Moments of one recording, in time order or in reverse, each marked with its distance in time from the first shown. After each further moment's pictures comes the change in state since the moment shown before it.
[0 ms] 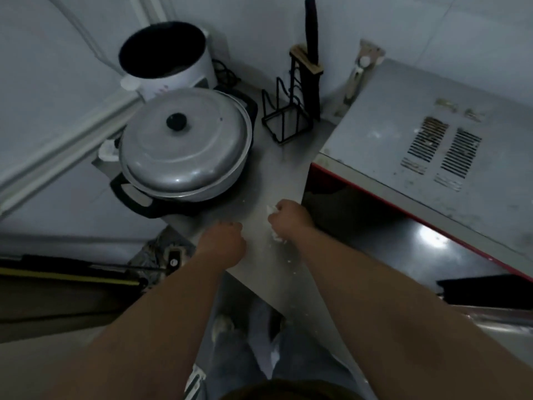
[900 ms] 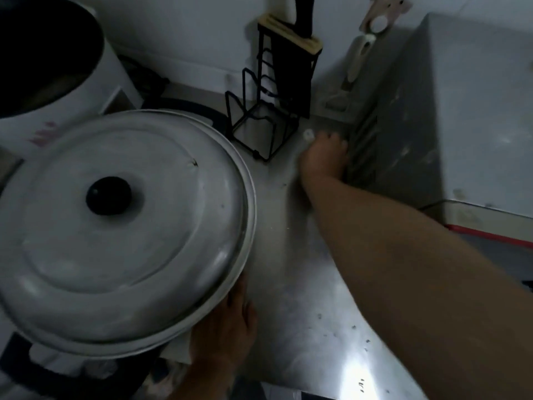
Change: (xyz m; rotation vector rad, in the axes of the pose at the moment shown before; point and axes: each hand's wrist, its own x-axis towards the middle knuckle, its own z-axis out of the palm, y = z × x) left_hand 0.133 -0.098 0.068 0.001 0.174 0.338; right_hand 0.256 -0.022 -0.056 -0.281 0.973 0.379
